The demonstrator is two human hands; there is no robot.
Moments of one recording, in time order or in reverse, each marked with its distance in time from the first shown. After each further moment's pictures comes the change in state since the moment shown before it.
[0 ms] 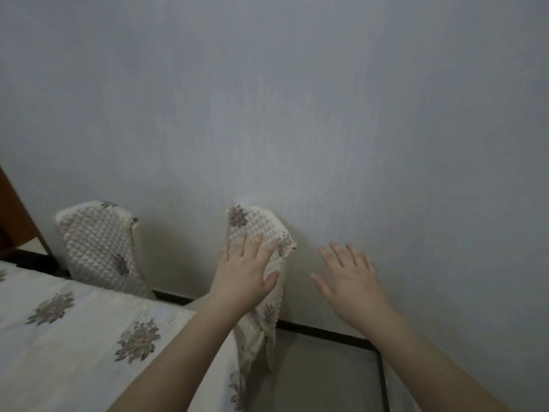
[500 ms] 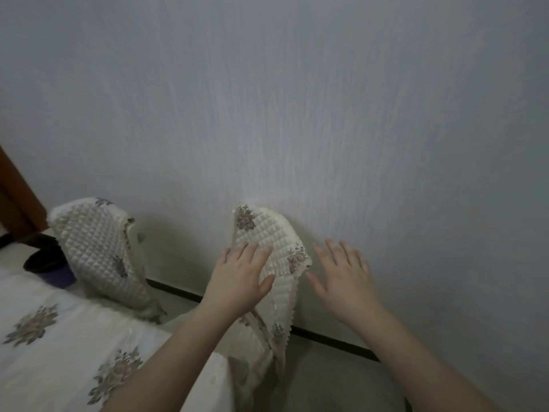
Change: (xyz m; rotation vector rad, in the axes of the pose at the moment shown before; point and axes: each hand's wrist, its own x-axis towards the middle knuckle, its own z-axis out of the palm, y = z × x) left_hand 0.132 -0.049 0.090 0.018 0.013 -0.010; right_hand 0.168 0.031 0.088 0.062 -0.050 -0.089
